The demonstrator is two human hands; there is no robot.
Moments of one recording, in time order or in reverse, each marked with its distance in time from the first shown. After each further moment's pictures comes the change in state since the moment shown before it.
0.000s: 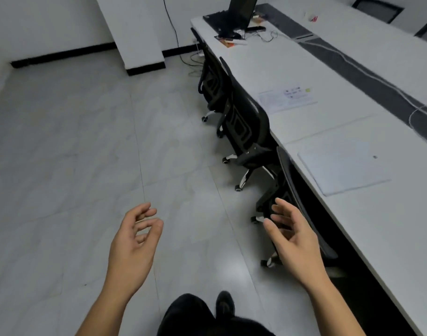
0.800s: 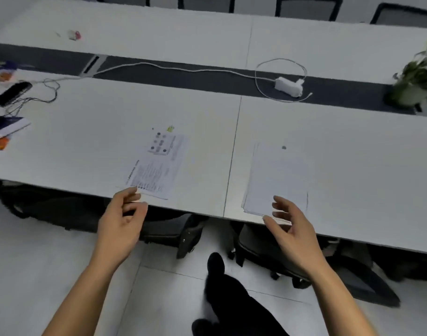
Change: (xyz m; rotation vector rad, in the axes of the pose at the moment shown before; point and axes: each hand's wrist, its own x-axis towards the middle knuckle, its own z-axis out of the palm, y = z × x) left_hand 0.543 0.176 0.384 0.259 -0.940 0.411; right_hand 0.346 -0.003 -0.017 0.027 0.865 0.507
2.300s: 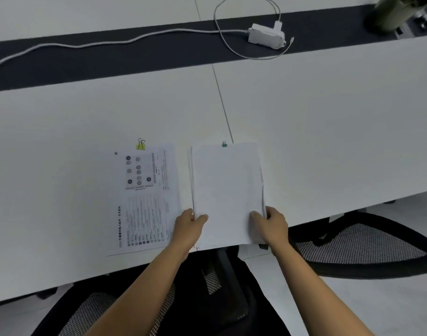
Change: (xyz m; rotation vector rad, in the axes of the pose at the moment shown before) left_hand 0.216 -0.096 0.142 0.126 -0.781 -0.475; right_hand 0.152 0.034 0.191 0.016 0.311 0.743
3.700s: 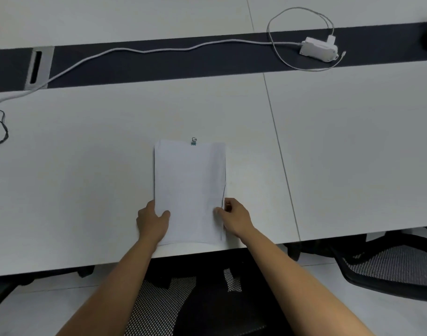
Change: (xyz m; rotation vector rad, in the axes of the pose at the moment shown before) left_hand 0.011 -0.060 -0.189 0.136 0.432 0.036; right_hand -0.063 -0.099 0.153 -0.102 -0.406 -0.236
